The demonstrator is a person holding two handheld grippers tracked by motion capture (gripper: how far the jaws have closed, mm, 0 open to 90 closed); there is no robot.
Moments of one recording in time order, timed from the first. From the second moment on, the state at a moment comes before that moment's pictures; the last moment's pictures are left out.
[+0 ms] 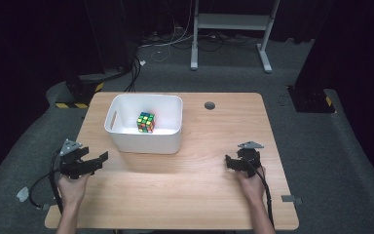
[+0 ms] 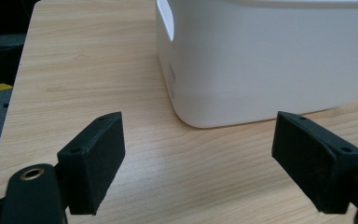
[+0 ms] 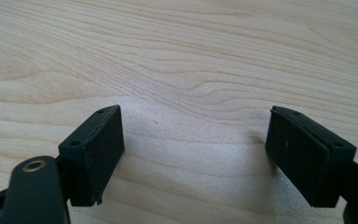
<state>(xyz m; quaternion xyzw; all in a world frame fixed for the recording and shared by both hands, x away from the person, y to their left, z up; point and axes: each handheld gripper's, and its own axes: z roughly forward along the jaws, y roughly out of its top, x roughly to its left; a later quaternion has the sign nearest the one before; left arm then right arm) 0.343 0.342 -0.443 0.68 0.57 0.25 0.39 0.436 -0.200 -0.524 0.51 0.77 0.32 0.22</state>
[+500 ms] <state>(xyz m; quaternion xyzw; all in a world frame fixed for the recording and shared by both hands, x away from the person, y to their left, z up) 0.344 0.342 -0.453 0.68 0.57 0.25 0.39 0.436 -0.200 -0.524 0.51 0.77 0.32 0.22</state>
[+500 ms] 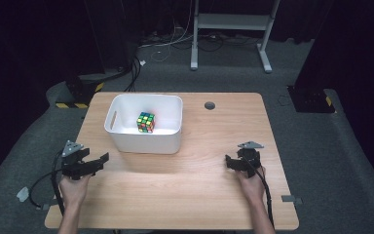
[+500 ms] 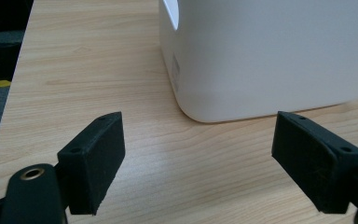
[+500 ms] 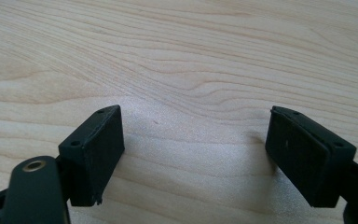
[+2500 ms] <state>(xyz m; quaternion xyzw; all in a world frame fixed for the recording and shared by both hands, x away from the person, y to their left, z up) 0.360 0.348 -0.502 0.68 0.61 0.26 0.33 0.436 -0.200 -0.524 0.51 0.77 0.32 0.22</state>
